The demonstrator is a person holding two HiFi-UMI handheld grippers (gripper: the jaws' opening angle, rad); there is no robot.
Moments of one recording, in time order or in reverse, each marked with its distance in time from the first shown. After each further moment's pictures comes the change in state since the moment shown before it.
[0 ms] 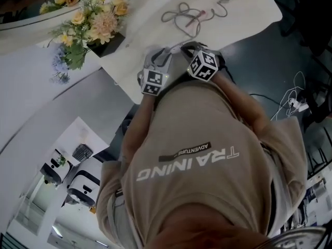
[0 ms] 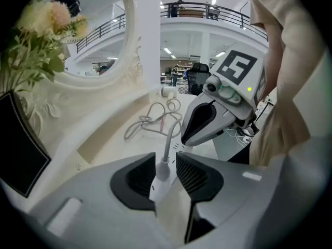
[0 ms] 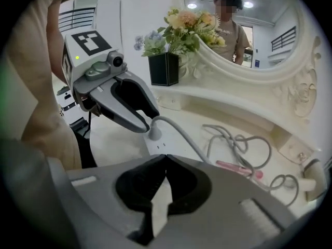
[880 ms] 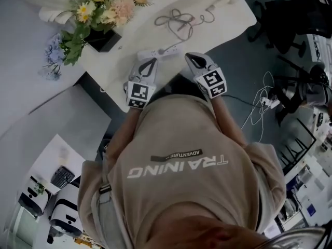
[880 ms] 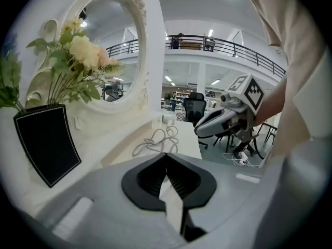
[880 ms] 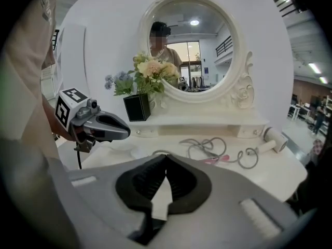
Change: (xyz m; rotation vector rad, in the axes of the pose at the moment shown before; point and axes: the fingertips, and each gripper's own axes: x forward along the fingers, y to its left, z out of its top) left arm -0.097 0.016 0.010 -0.049 -0.302 -0.040; right arm -0.087 0.022 0.044 0.385 -0.239 -0.333
